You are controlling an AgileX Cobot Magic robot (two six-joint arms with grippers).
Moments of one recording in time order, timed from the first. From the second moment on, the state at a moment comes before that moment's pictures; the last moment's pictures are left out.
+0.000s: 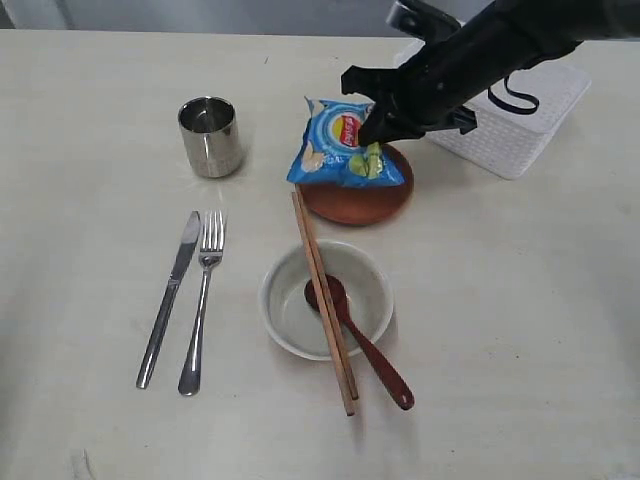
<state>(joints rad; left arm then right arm) -0.07 0.00 0.00 0.11 0.32 -0.07 0.30 2.01 -1.33 0.77 0.70 -0.41</state>
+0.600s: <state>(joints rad) -0.07 0.00 0.00 0.11 0.32 -0.07 0.30 2.04 -1.34 0.76 0.70 -0.42</state>
